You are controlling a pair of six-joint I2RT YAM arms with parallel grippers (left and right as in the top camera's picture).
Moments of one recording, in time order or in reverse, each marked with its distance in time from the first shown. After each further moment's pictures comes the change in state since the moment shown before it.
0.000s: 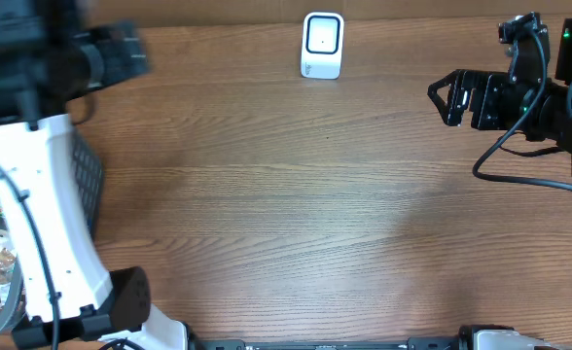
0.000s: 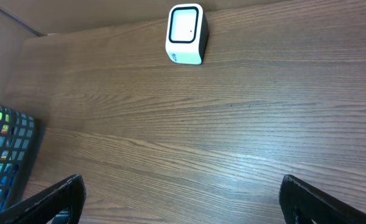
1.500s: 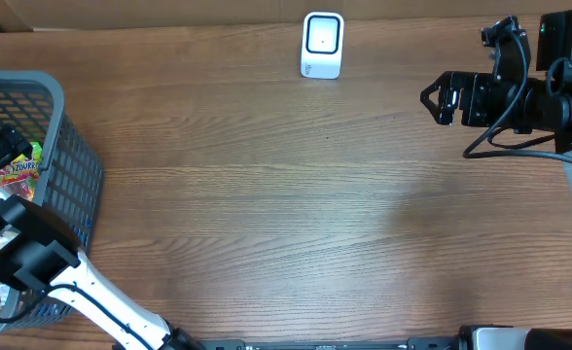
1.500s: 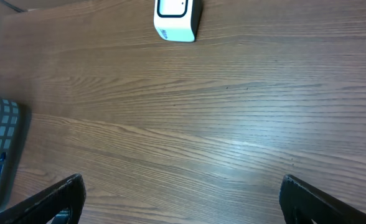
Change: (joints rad) left arm 0.576 0.549 0.008 -0.021 -0.155 0.175; right arm 0.000 0.080 -0.021 -0.019 -0.001 -0.032
